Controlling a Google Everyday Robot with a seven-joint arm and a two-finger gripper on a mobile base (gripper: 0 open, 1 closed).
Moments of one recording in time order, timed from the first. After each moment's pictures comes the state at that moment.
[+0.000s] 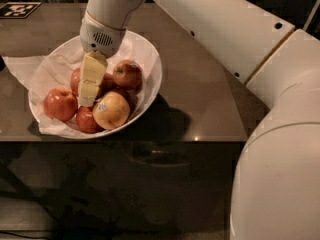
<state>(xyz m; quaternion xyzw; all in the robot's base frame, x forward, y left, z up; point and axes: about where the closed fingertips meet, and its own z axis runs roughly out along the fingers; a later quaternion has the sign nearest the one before) 0.541 0.162 0.918 -0.74 0.63 0.20 0.15</state>
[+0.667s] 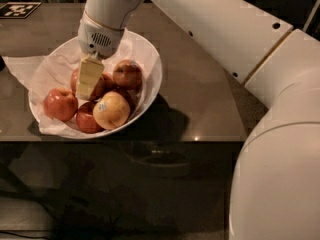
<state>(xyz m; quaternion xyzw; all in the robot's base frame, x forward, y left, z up) 0.541 0.162 0.917 -0.74 0.63 0.20 0.15</state>
